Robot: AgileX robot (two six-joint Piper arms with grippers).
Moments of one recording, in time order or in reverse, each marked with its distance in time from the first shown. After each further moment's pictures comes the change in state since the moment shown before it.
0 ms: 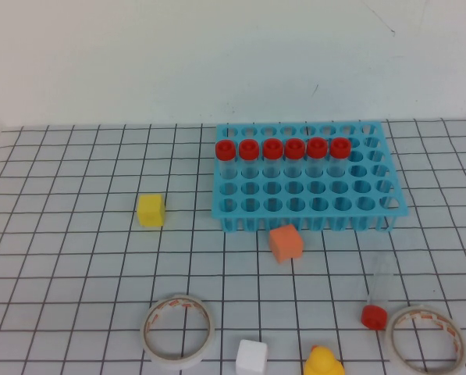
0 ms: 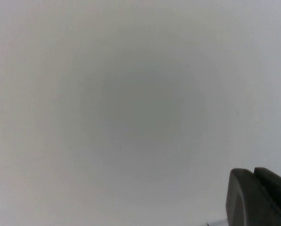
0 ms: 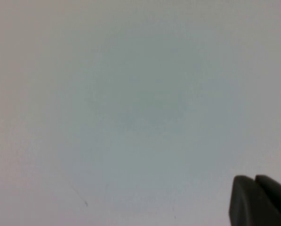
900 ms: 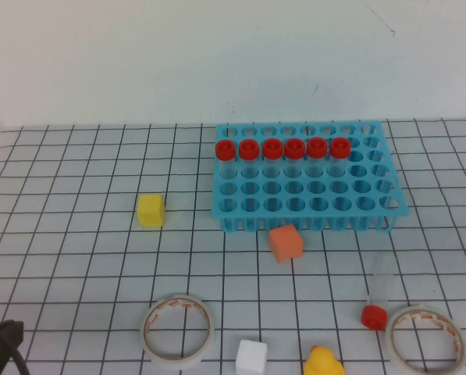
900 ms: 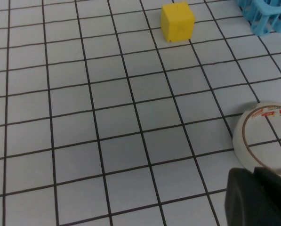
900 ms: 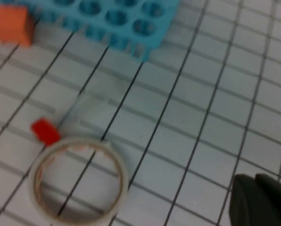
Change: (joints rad) right arm 0.000 0.898 -0.456 0.303 0.764 -0.451; left arm 0.000 0.582 -0.193 -0.224 0.550 -0.013
